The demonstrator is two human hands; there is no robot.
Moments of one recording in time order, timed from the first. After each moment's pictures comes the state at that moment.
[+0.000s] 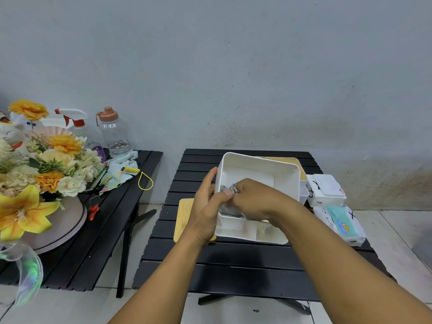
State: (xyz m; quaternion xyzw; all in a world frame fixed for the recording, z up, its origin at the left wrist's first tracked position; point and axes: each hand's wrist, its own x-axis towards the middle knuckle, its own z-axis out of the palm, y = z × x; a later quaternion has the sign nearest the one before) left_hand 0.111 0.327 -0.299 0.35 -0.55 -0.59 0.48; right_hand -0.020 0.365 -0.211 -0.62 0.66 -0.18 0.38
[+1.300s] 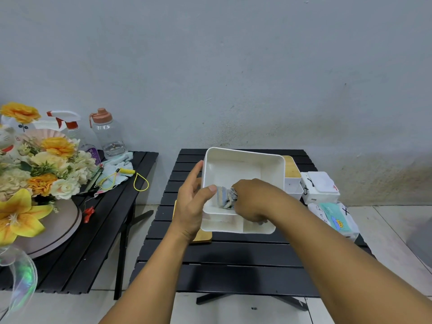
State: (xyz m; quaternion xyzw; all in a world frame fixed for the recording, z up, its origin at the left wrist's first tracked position) left_hand 0.124 0.314 -0.298 0.32 -0.57 -0.56 0.51; right_hand -0.022 0.368 -0.201 -0.68 0.70 0.02 0.19
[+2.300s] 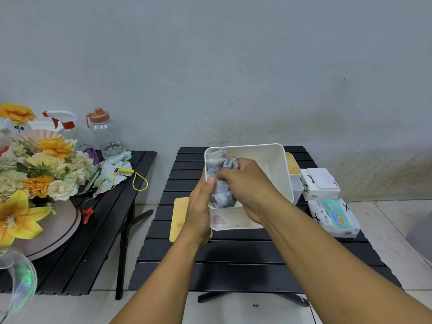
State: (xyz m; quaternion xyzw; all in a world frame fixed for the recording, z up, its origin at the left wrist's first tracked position) left_hand 0.101 0.327 -0.302 0.32 -0.47 -0.65 0.50; right_hand -0.001 0.362 -0.210 -0.44 0.60 -0.50 0.44
